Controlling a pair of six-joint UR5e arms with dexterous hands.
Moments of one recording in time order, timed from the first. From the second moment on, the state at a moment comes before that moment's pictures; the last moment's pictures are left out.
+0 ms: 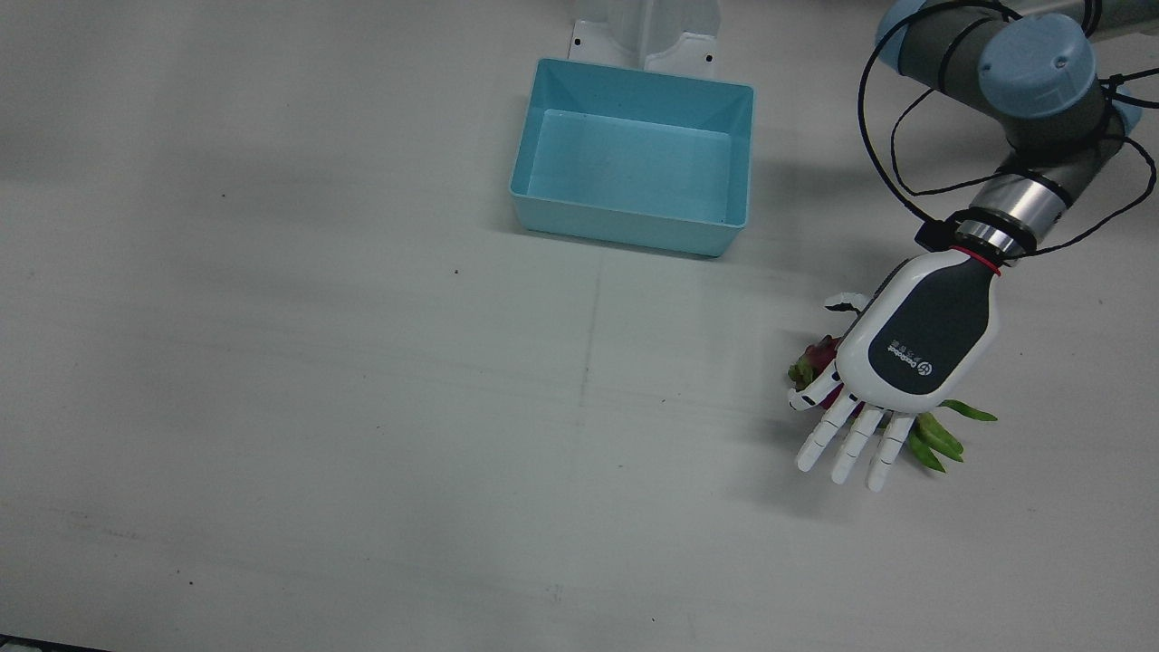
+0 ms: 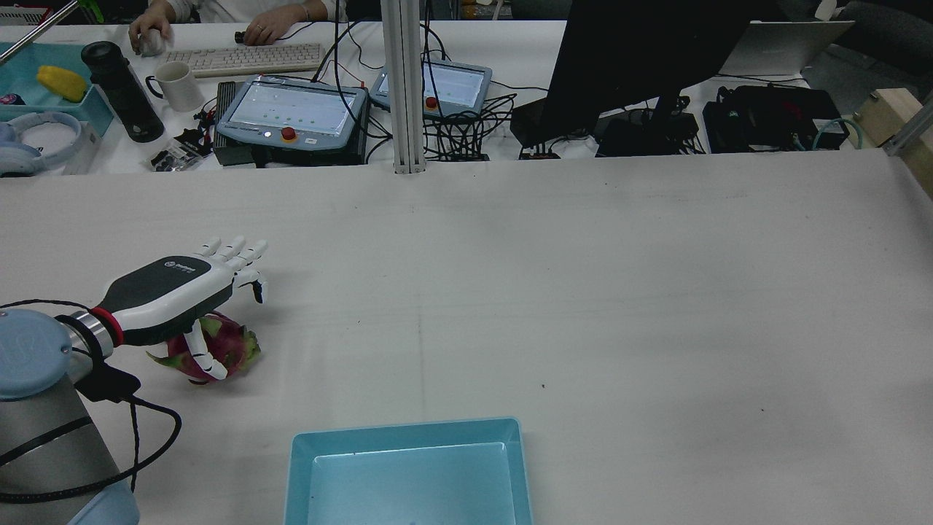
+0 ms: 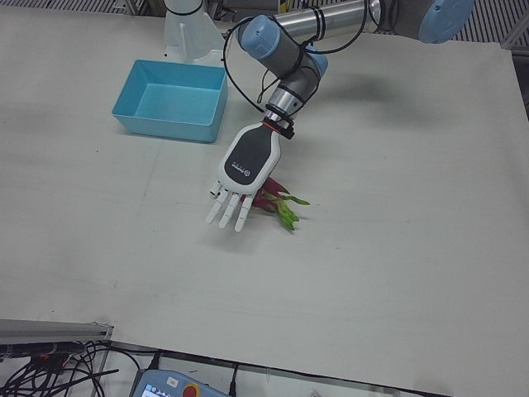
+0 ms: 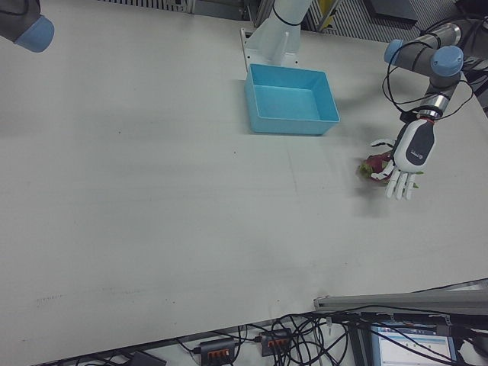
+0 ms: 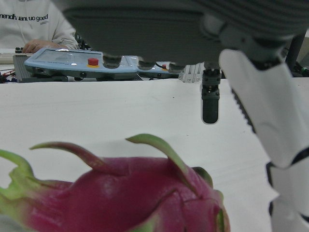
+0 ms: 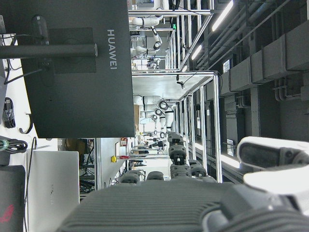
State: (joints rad) left arm -0.69 -1.96 -1.90 0.74 1.37 1.54; right arm 1.52 -1.56 1.56 -3.06 -1.49 0.06
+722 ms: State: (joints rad) left arm -0.63 -1.93 -1.86 0.74 1.28 1.54; right arm 1.52 -1.56 1.56 -3.06 -1.49 0.06
